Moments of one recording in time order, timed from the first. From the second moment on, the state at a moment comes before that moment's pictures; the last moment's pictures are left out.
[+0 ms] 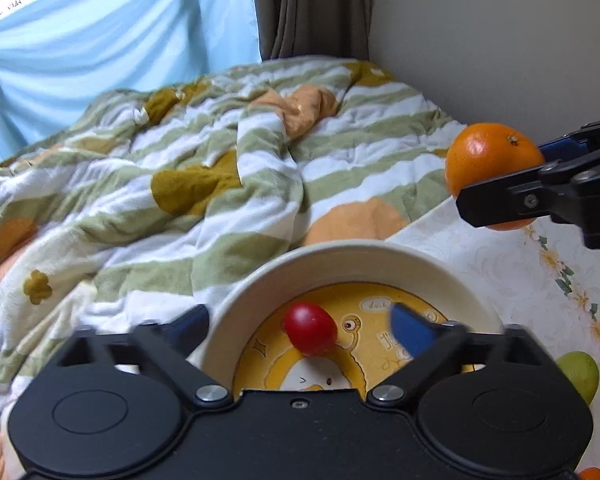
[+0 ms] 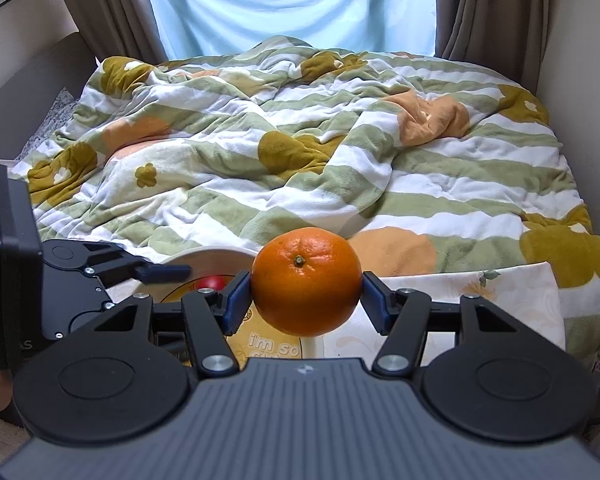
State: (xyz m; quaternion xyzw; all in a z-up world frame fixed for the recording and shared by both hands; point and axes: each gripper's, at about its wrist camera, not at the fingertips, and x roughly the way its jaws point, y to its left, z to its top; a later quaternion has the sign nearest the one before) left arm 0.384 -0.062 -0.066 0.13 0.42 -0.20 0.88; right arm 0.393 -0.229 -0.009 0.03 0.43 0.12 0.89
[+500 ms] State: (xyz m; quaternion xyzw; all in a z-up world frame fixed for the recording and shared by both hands) left arm 0.329 -0.011 -0.029 0.10 0.42 -0.16 0.89; right arm 0.381 -0.197 -0.023 -0.02 0.43 0.15 0.89
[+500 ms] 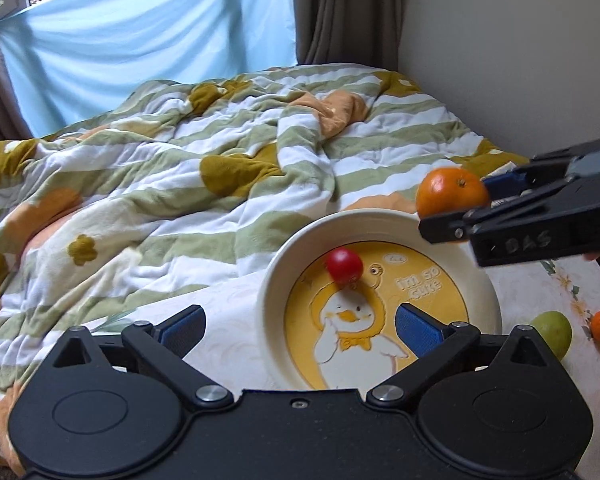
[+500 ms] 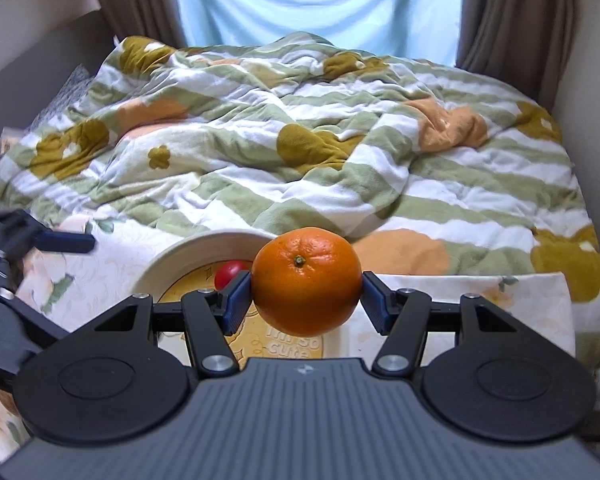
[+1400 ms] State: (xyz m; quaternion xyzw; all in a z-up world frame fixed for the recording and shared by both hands) left arm 0.275 0.023 -0.016 0.06 0.43 -0.12 0.90; right arm 0.369 -0.155 -0.057 -0.11 0.38 0.14 0.91
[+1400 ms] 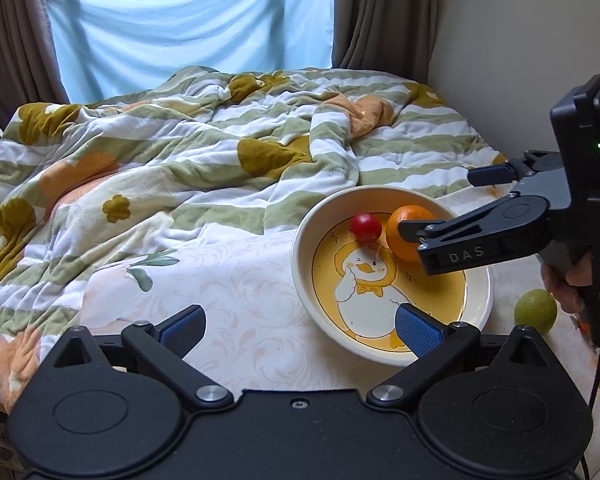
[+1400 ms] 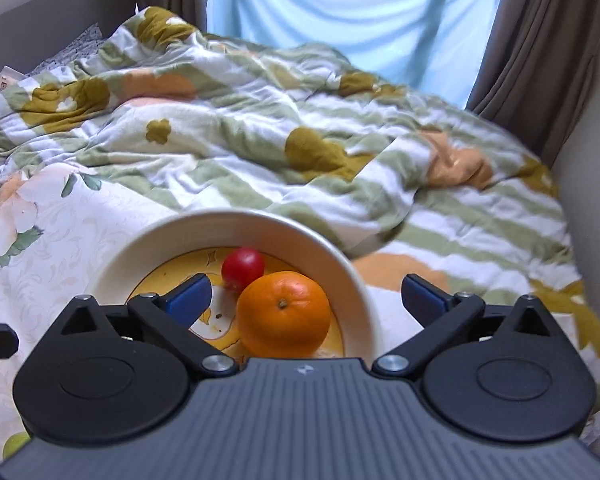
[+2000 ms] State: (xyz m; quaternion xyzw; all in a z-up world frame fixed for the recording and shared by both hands) left arm 0.199 0.009 0.041 0.04 0.37 -0.09 0.92; right arm 0.293 -0.197 0.022 -0.03 0.37 0.15 0.92
